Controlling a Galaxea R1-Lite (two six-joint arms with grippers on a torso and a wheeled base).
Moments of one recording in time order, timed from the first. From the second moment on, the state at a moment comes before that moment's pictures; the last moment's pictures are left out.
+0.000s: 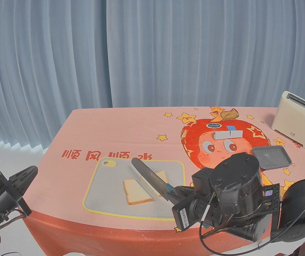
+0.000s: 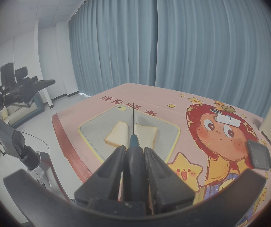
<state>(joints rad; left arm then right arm) -0.02 1.03 -0.09 -0.86 -0.33 0.15 1.06 1.74 -0.77 -0.38 -0.40 0.25</state>
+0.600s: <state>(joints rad) 0.05 0.32 -0.02 -0.25 -0.32 0.18 1.05 1.71 -0.77 -0.38 -0.40 0.25</state>
